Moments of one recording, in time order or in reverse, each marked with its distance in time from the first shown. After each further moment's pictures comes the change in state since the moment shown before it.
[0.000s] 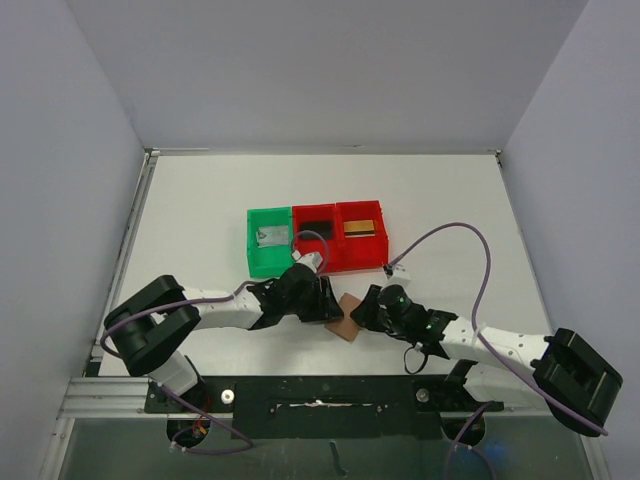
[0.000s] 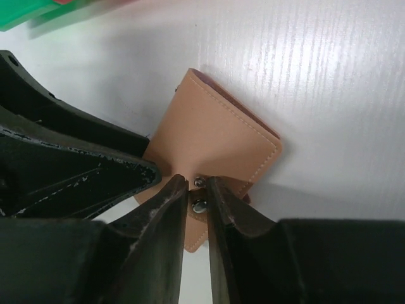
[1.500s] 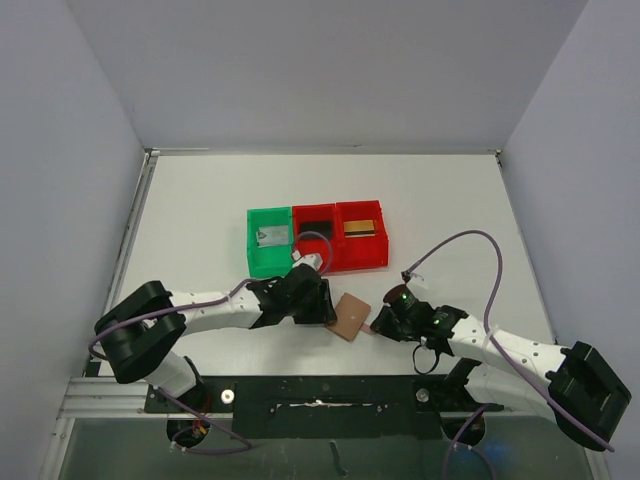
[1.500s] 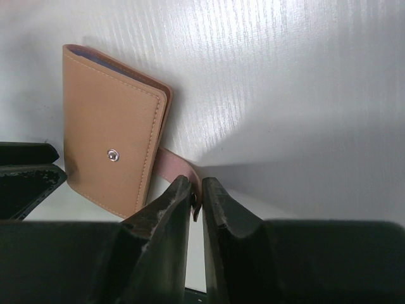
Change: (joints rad) left arm -0.047 -0.045 0.079 -0.253 -0.098 0.038; right arm -0.058 -0.104 0.053 -0.432 0.008 0.157
